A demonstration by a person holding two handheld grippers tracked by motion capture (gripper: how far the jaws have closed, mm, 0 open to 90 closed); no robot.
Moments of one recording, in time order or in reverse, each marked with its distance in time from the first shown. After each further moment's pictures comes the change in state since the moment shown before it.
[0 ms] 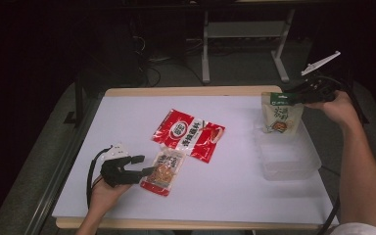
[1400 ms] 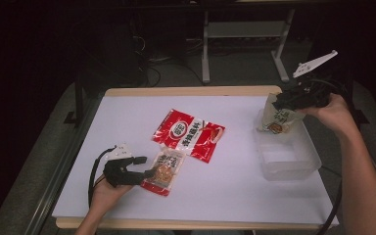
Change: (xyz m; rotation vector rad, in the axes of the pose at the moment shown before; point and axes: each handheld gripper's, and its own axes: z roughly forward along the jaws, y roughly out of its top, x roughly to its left) left arm 0.001 -0.001 0.007 0.030 -0.031 0.032; right arm 0.075 0.024 -0.026 -0.098 0.075 -0.093
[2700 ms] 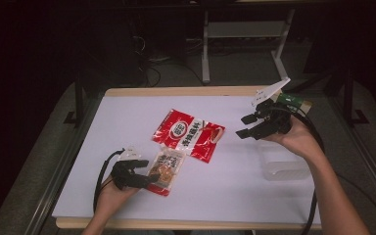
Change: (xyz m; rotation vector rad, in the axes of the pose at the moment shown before) left arm -0.010 -0.001 0.023 0.129 0.068 -0.034; right arm 0.097 0.017 0.055 0.021 0.138 -0.109
